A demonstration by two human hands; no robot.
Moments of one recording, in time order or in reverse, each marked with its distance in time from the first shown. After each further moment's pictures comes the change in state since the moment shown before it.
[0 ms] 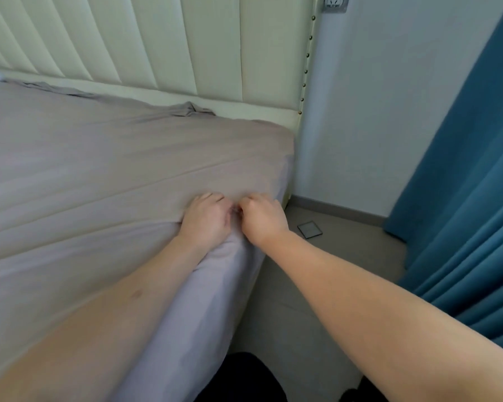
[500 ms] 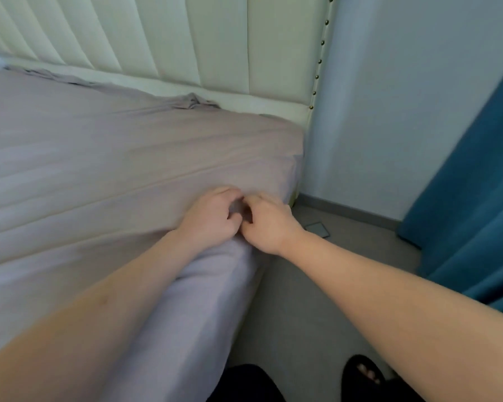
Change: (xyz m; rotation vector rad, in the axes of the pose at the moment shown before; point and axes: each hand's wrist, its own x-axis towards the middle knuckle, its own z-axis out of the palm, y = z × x) left_hand 0.041 -0.005 -0.001 -0.304 -0.150 -0.070; right_hand 0.025 0.024 -0.012 0.230 -0.204 0.051
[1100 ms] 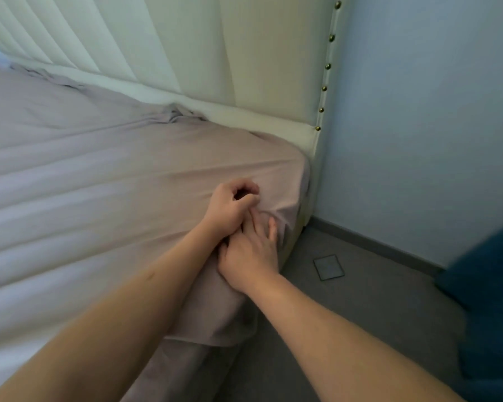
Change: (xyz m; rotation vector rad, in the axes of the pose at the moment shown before) left_hand 0.236 -0.011 0.080 -0.594 0.159 -0.258; right_hand 0.146 0.094 0.020 0.052 -0.015 0.009
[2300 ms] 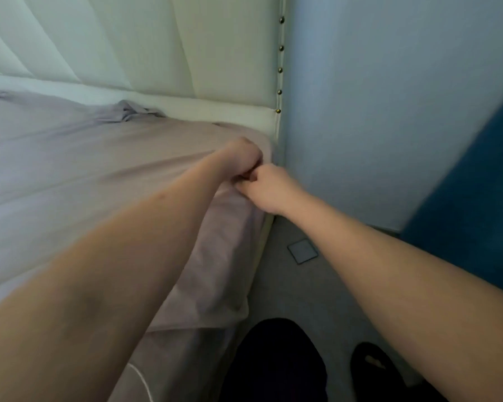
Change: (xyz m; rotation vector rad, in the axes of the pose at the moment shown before) left_hand 0.063 0.075 0.047 0.658 -0.448 -0.170; right_hand 0.031 0.047 -0.082 0.184 -0.016 0.257
